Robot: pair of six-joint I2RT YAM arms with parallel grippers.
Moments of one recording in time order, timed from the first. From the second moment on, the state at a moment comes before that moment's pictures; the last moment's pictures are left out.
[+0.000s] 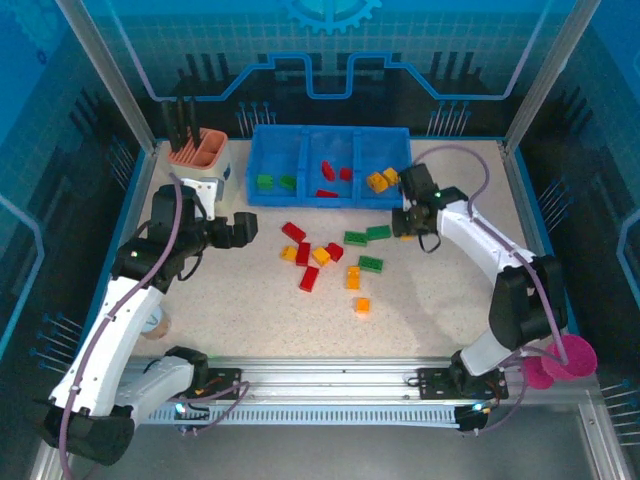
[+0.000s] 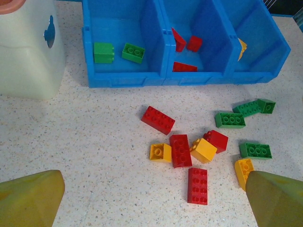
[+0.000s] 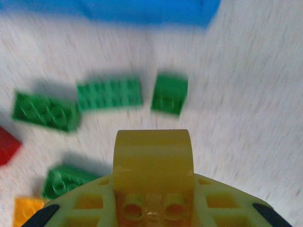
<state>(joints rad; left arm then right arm) -0.20 0.96 1.09 -0.77 0.11 -0.24 0.32 1.59 1.26 -0.78 0.11 0.25</state>
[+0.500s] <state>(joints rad) -0.20 0.96 1.09 -0.78 0.11 -0.24 0.27 2.12 1.75 -0.64 0.12 0.02</state>
